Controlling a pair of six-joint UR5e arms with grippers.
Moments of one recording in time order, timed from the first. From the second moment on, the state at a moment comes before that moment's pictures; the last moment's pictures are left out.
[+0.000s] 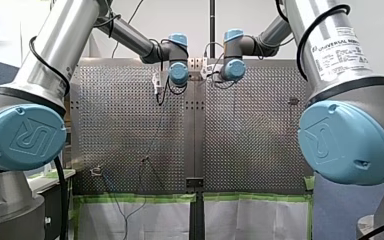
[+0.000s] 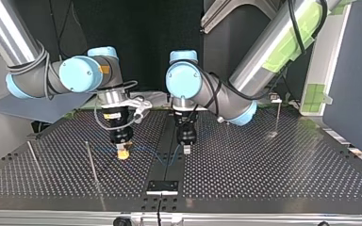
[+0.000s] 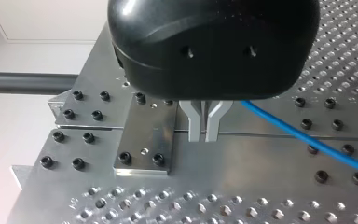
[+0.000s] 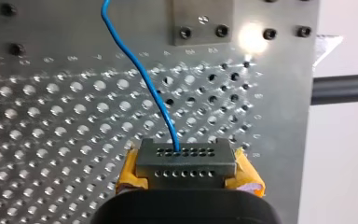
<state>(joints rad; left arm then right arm) -0.54 -1.96 -1.36 -2.89 -2.12 -1.61 2.14 -1.16 1.32 -0.26 1.60 1.61</state>
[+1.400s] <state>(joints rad) -0.61 -2.03 -1.06 -3.07 -2.06 -1.58 1.99 -1.30 1.30 -0.15 1.60 1.64</state>
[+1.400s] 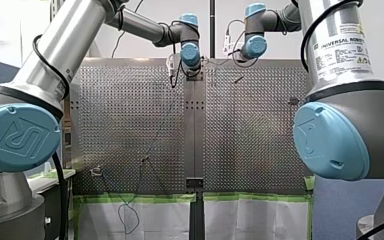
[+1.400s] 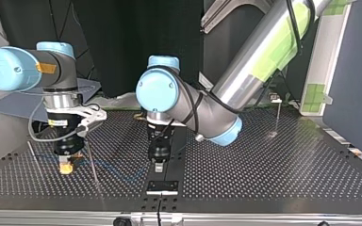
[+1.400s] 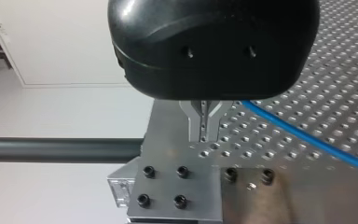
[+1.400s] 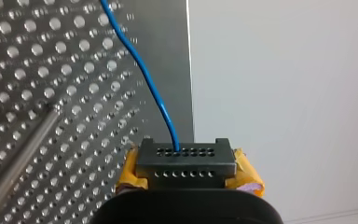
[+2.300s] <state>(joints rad) -0.66 -2.22 -0.80 -3.23 -2.02 -1.62 1.87 -1.32 1.30 -0.09 1.54 1.63</state>
